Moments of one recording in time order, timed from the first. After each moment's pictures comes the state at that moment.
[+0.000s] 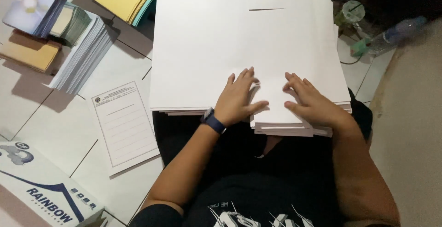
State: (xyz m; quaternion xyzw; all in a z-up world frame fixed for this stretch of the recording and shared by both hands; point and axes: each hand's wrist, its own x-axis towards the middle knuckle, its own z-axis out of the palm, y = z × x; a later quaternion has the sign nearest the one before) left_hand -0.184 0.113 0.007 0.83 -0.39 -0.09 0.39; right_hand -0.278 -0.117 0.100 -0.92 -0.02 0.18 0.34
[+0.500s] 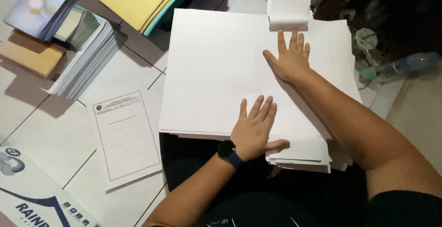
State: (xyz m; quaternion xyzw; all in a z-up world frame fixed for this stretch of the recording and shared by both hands) left_hand -0.203 0.113 0.018 0.86 -0.42 -0.06 0.28; right_hand -0.063 -0.093 0.033 -0.98 0.10 0.10 0.11
